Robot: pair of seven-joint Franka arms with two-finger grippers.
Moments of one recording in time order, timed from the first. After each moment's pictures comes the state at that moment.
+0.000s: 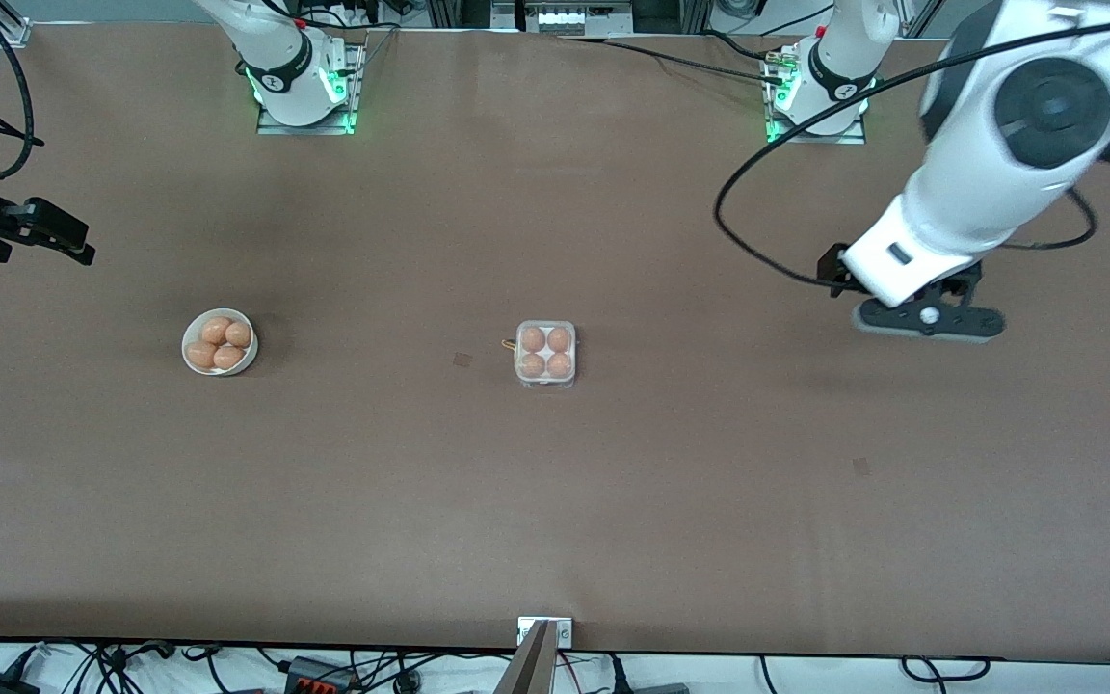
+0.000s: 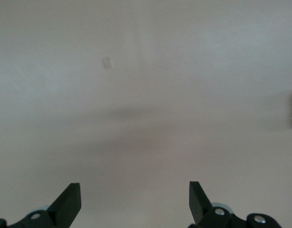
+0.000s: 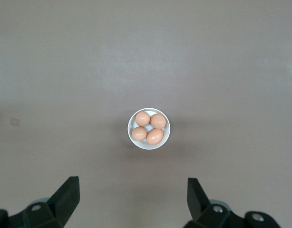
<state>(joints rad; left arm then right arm) -0.03 0.18 -0.26 -1.51 0.10 1.57 -0.20 -0.02 0.01 -0.03 -1.66 -0.02 1.68 -0.03</state>
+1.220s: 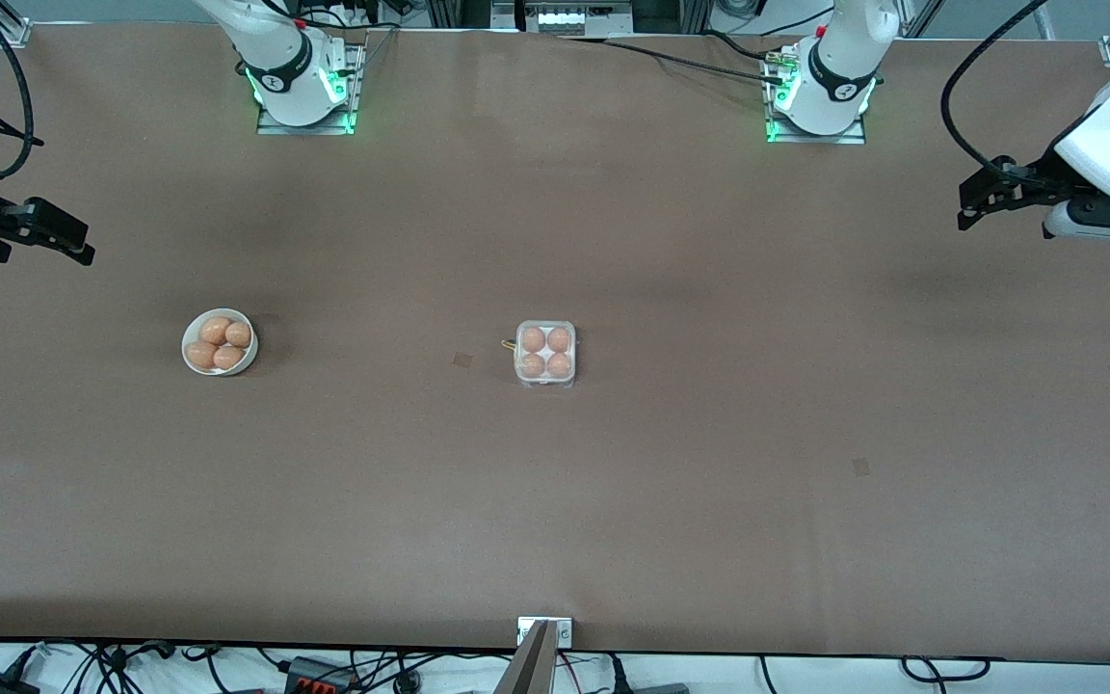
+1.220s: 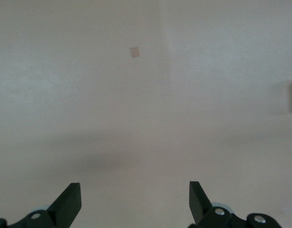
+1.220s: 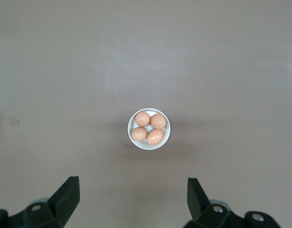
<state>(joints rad) 0.03 -0.11 -0.07 -1.77 -0.01 1.65 0.07 -0.02 0.01 -0.03 -1.66 -0.02 1.68 -0.03</state>
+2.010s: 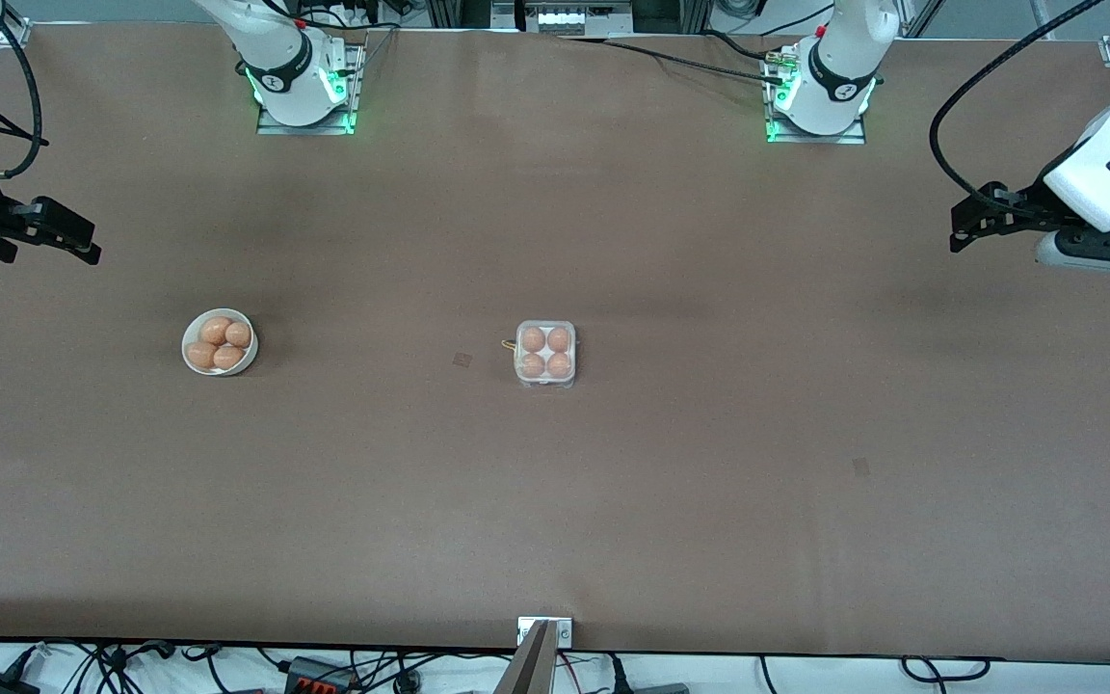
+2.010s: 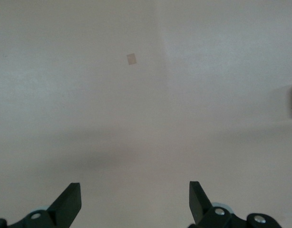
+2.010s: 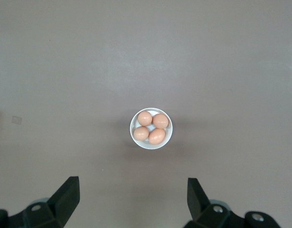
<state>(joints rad) 0.03 -0.02 -0.07 -1.69 0.00 1.65 0.07 -0.01 0.01 -0.03 -1.66 -0.02 1.68 -0.03</state>
